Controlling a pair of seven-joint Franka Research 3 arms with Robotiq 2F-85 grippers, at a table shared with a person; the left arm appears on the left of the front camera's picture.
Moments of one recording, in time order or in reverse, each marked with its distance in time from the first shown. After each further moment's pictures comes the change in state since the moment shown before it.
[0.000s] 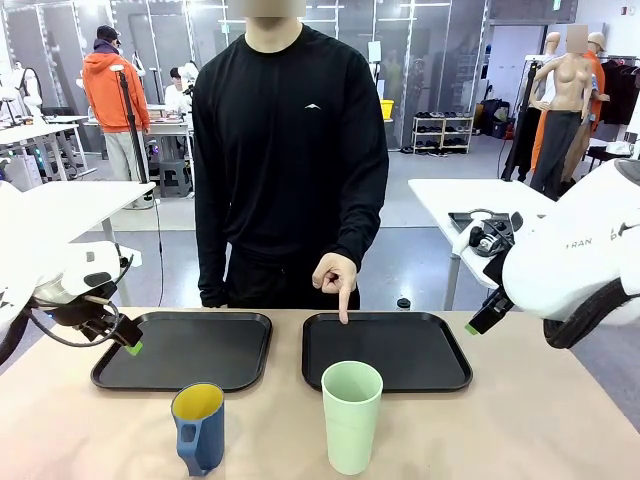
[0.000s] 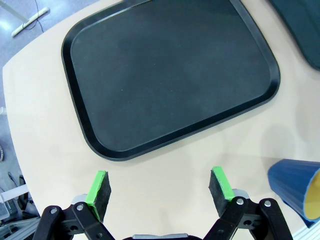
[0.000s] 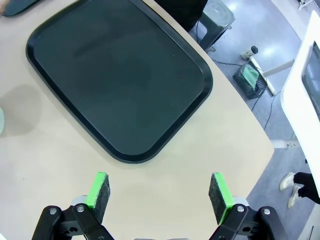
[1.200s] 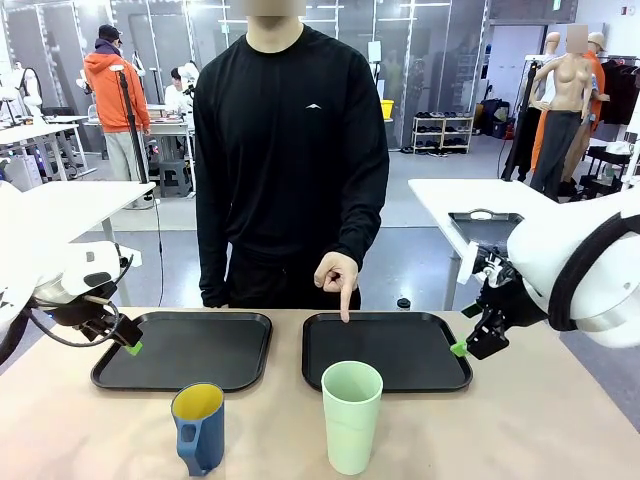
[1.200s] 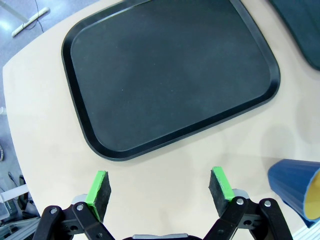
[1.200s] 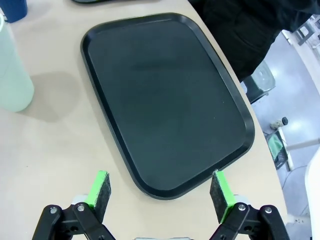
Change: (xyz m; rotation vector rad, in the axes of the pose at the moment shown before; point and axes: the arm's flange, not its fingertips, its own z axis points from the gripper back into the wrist) left arm 0.000 0.000 0.000 0.000 0.000 0.000; right arm -0.028 0.003 -0.041 0.209 -0.239 0.272
